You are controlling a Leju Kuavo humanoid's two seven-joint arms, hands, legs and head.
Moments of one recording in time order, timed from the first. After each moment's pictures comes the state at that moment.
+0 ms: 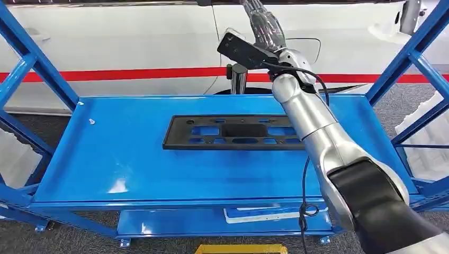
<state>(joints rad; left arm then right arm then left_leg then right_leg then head) -0.16 -0.04 0.28 -0.21 -0.25 0.15 -0.29 -1.07 -0.04 0.45 -0.90 0.56 -0.23 -0.23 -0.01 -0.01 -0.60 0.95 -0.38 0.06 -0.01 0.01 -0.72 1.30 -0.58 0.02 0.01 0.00</state>
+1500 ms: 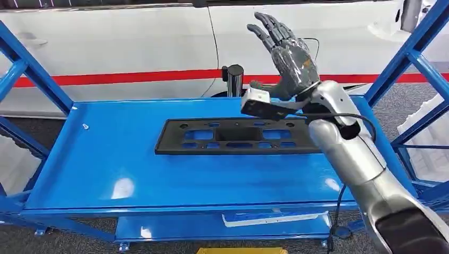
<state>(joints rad) -0.14 -0.06 0.28 -0.21 -0.33 0.18 -0.29 -0.71 -0.39 0.51 -1.67 0.68 -0.12 -0.10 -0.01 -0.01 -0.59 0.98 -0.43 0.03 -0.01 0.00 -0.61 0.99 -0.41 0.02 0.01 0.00</state>
